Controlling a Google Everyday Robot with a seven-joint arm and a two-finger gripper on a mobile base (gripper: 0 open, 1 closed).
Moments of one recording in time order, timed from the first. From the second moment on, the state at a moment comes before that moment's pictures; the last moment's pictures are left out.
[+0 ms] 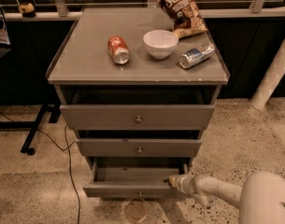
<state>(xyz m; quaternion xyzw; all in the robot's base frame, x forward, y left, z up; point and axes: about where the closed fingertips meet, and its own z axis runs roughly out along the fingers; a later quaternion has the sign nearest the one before) 0.595 -0.203 0.170 -0.11 0.93 0.15 0.31</state>
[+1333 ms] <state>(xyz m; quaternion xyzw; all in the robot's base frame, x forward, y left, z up) 0.542 -0.214 0.181 -0.04 0.94 0.24 0.25</state>
